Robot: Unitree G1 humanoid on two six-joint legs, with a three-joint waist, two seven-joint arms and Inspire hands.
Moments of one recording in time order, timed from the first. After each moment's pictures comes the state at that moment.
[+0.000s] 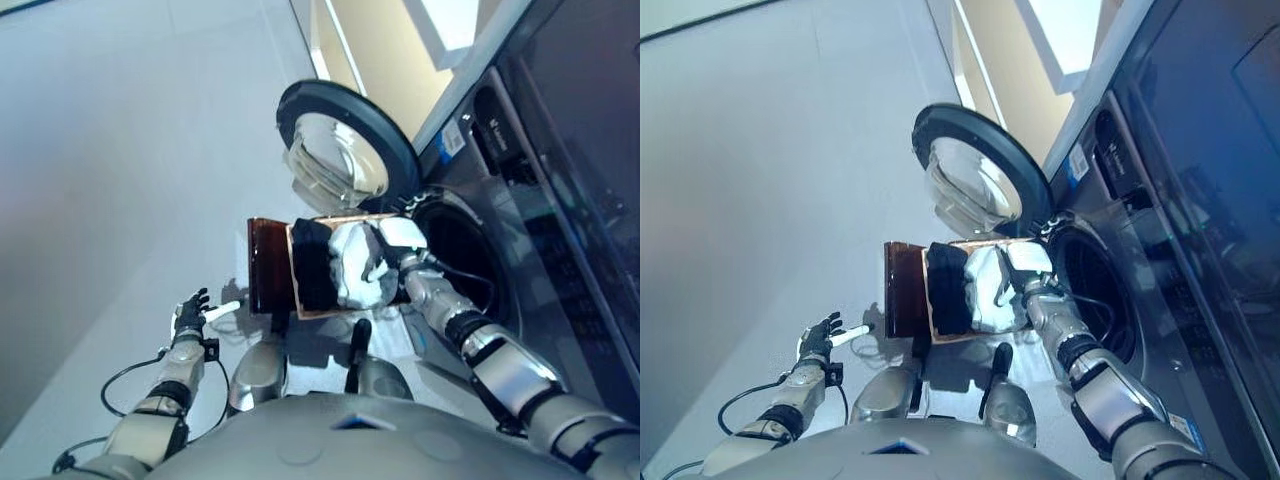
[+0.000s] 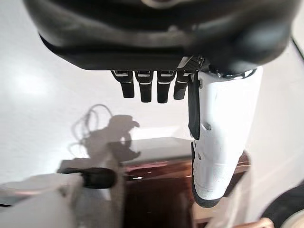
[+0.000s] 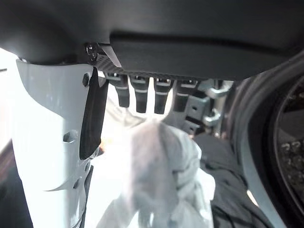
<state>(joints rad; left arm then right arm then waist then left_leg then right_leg) -0.04 0.24 -0.10 1.09 -0.20 -0.13 0.20 -0.43 -0.34 0.63 1.00 -0.68 -0.02 -0.31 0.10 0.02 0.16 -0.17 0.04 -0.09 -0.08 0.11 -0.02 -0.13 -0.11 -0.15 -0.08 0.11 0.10</state>
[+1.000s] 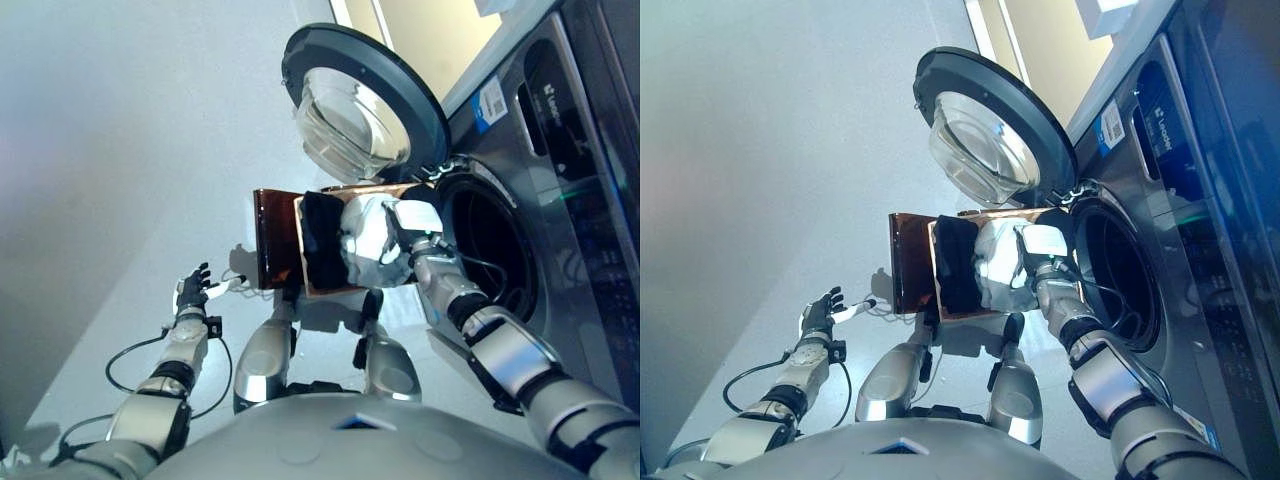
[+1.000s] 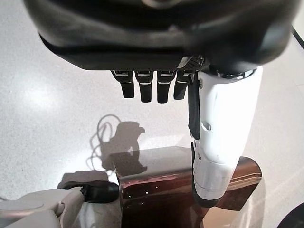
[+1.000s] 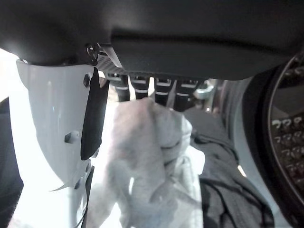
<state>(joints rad) -0.12 0.24 -0.10 1.09 -0.21 -0.16 0.22 -0.51 -0.34 0.63 1.13 -0.68 0.02 -0.37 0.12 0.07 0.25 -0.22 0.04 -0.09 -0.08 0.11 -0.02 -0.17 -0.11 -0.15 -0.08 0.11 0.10</state>
